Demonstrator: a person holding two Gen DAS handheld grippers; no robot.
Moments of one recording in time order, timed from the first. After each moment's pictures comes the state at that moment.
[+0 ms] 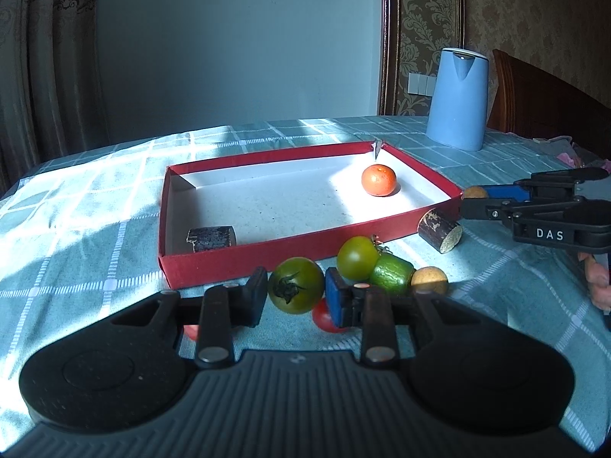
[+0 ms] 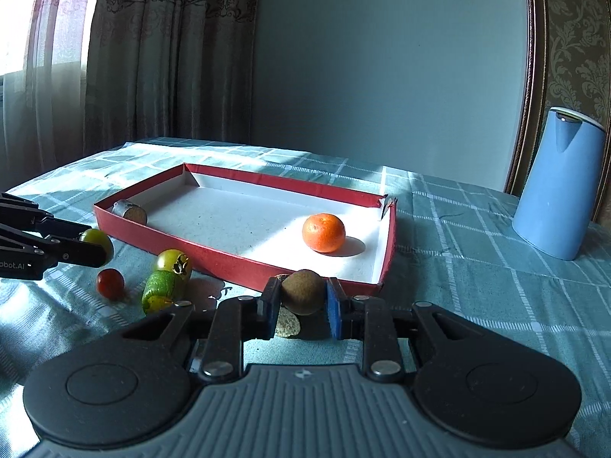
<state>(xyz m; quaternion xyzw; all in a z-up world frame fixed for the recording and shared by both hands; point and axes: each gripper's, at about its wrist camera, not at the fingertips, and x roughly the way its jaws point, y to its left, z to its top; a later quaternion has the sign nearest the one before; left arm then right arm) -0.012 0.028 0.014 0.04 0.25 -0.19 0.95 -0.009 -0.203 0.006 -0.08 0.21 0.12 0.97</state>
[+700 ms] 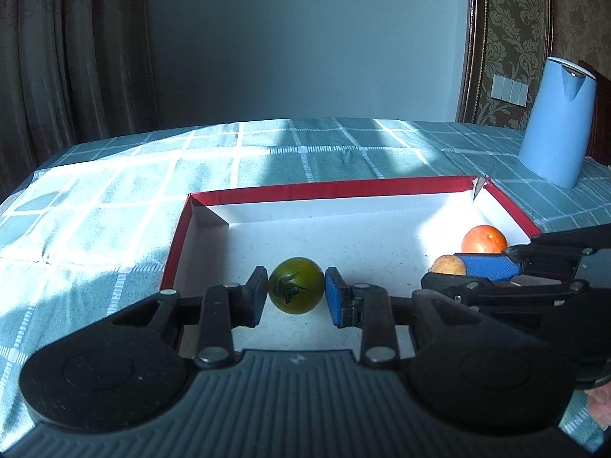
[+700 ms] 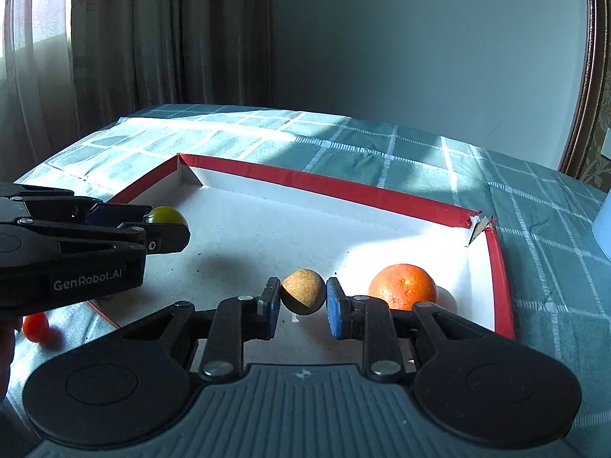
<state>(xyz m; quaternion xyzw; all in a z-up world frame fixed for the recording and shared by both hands) 0.119 0.002 0.016 0.02 0.29 -0.08 0.95 0.127 -0.139 -0.006 -0.08 0.31 0.16 0.93</state>
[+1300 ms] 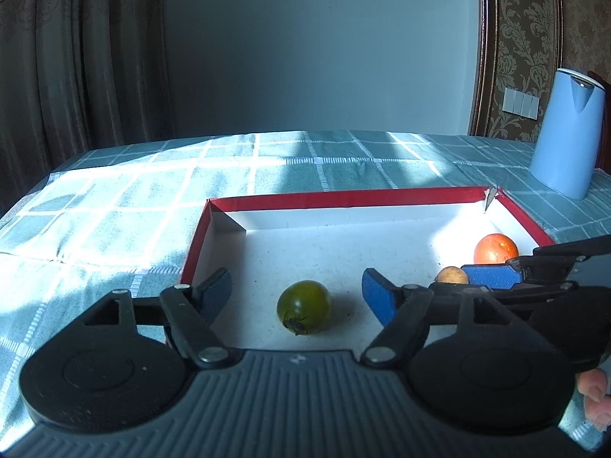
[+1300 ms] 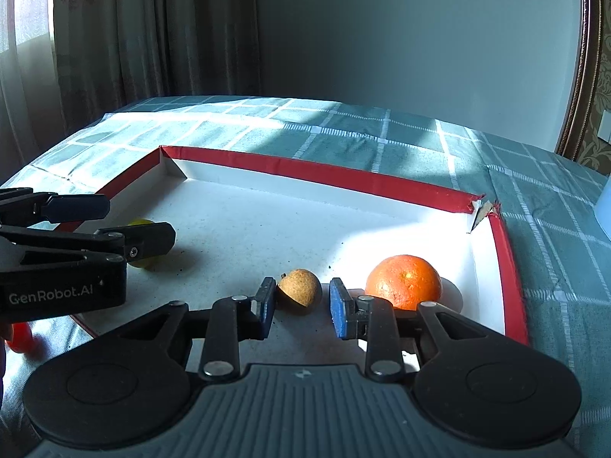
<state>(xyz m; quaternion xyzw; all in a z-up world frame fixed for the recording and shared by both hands) 0.104 0.008 0.015 0.02 0.26 -0.06 0.96 0.135 -0.143 -0.012 -0.05 0.33 0.14 0.93</state>
